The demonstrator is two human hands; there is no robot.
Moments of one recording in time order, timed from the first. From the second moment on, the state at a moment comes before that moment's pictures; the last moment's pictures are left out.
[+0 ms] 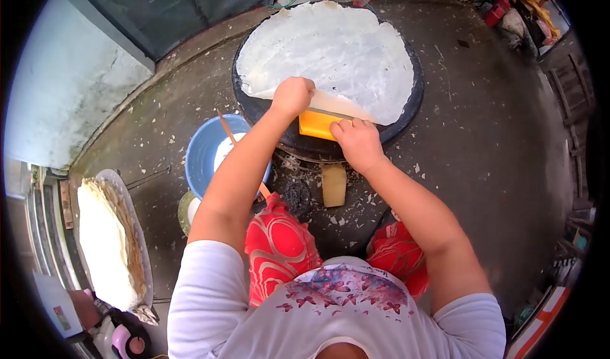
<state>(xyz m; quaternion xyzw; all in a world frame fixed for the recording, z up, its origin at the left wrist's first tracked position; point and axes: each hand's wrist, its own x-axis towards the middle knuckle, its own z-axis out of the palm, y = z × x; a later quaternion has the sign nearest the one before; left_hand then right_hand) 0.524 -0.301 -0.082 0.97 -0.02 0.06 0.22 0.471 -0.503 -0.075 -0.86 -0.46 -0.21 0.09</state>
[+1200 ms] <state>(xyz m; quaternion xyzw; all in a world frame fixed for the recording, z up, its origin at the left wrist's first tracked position) 0.450 -0.304 -0.067 0.95 -0.18 0.22 0.15 0.497 -0.613 -0.062 -0.93 -0.31 -0.18 0.05</state>
